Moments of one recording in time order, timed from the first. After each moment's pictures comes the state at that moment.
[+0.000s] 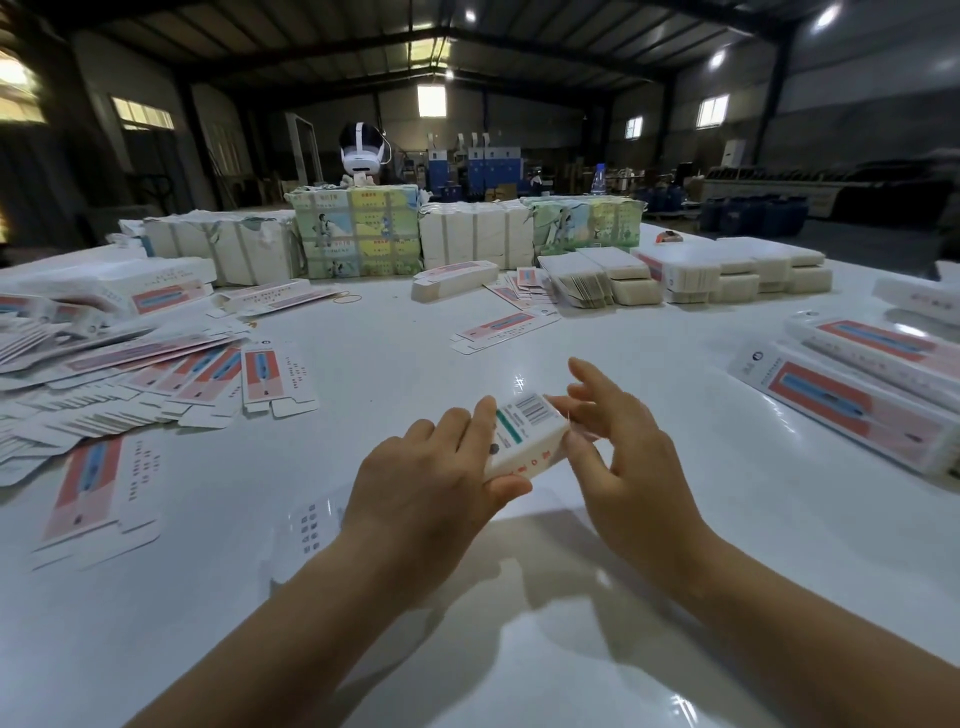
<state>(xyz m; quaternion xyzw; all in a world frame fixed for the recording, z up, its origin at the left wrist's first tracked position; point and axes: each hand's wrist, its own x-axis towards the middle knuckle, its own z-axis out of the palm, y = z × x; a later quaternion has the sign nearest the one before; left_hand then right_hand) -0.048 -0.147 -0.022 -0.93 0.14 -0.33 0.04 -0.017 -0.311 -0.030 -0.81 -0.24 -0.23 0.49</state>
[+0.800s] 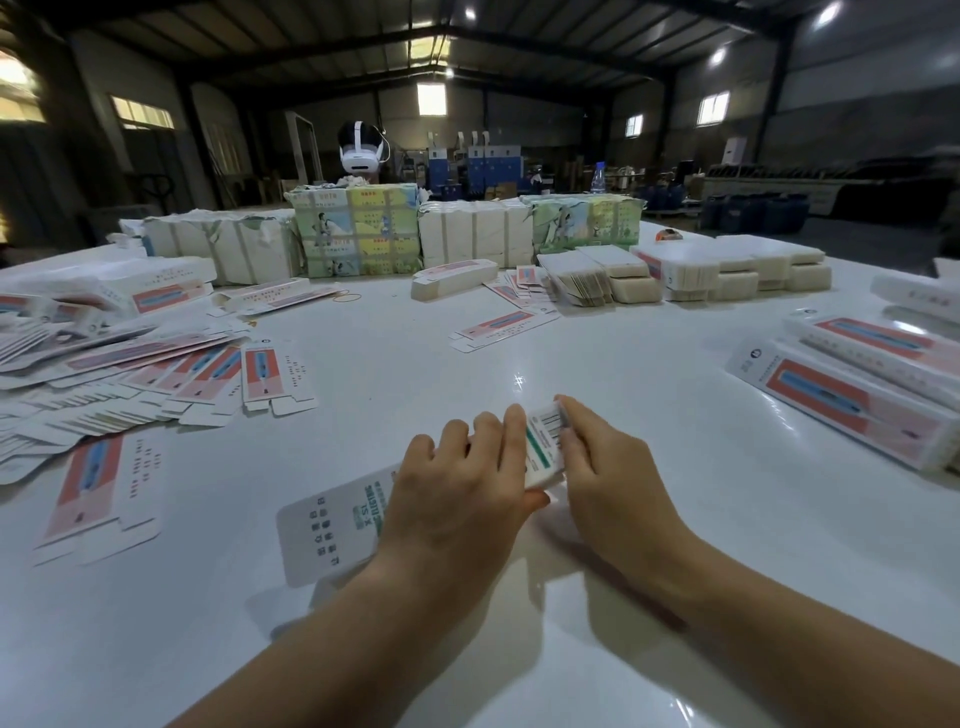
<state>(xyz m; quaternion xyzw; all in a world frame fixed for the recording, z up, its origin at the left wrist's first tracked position) -0.040 -0.165 -0.041 -0.88 0.12 -0.42 0.19 -0.006 -0.305 -0.043 -0.85 -0.19 -0.18 0.46</state>
